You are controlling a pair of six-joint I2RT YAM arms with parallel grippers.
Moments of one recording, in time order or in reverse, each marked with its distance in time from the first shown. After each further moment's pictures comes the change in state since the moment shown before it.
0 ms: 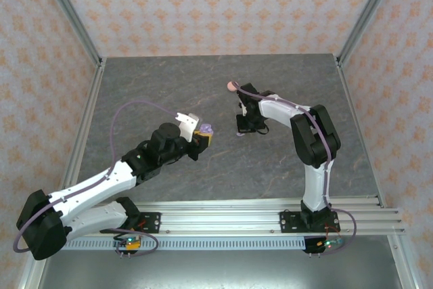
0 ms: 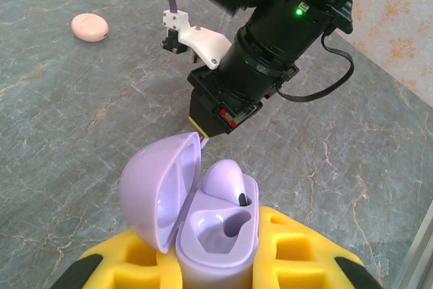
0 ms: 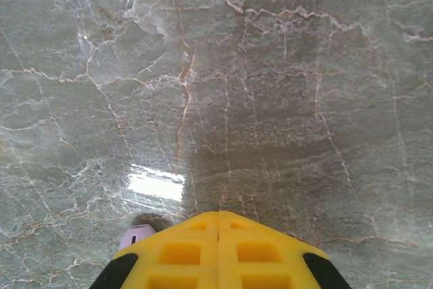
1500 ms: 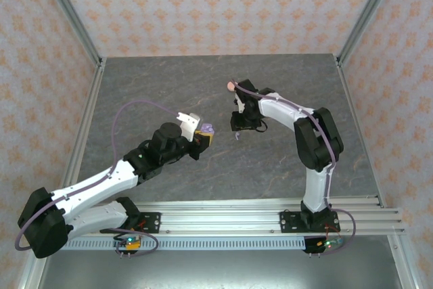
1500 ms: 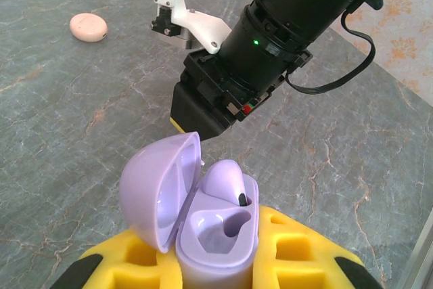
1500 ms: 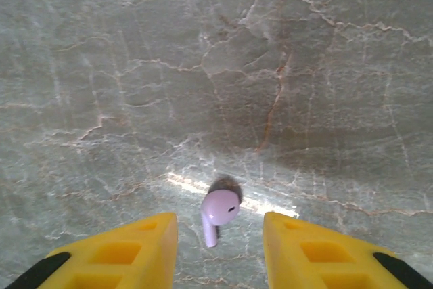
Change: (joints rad) left arm 0.000 0.021 -0.001 0.022 0.000 0.000; right arm 0.030 -0.039 0.047 -0.039 -0.060 0.005
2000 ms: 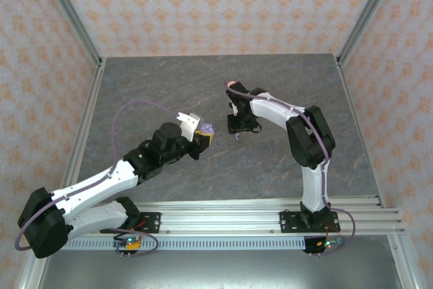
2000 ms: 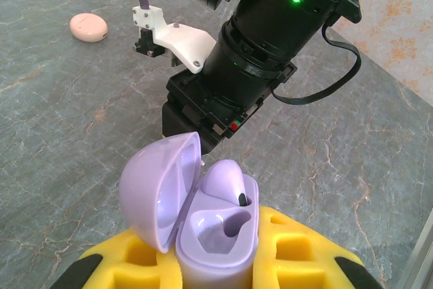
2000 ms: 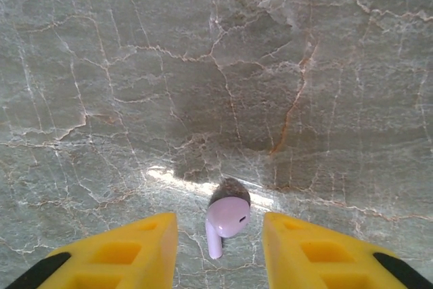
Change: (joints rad) left arm 0.000 0.000 0.000 0.000 0.000 0.000; right arm 0.050 0.064 0.068 -0.067 0.073 0.000
